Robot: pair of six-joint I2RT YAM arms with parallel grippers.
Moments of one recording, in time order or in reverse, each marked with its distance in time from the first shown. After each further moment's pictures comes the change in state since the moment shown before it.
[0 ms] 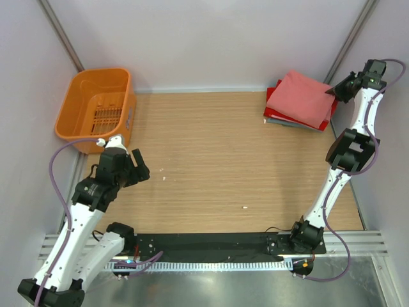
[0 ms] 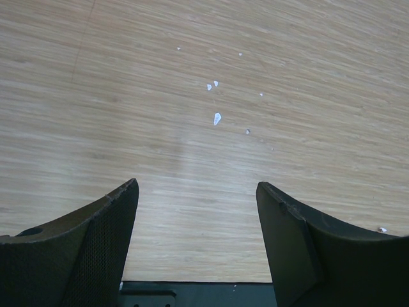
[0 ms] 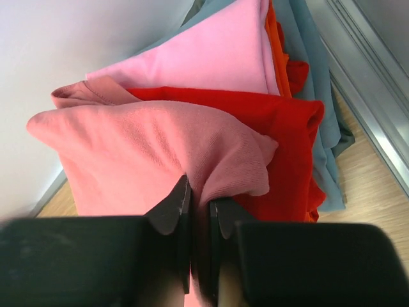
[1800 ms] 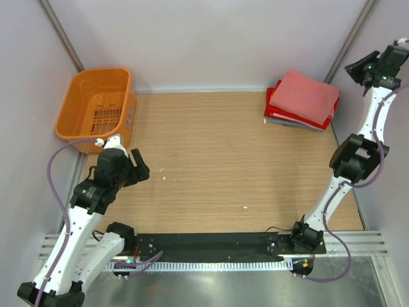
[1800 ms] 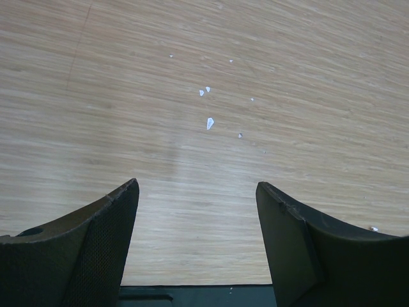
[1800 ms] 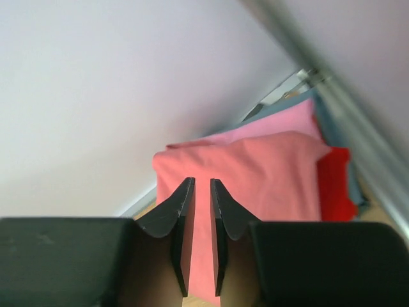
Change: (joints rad) left arm 0.000 -0.025 0.000 0.014 0.011 0.004; right arm -0.027 -0.261 -0.166 0.294 0.080 0.092
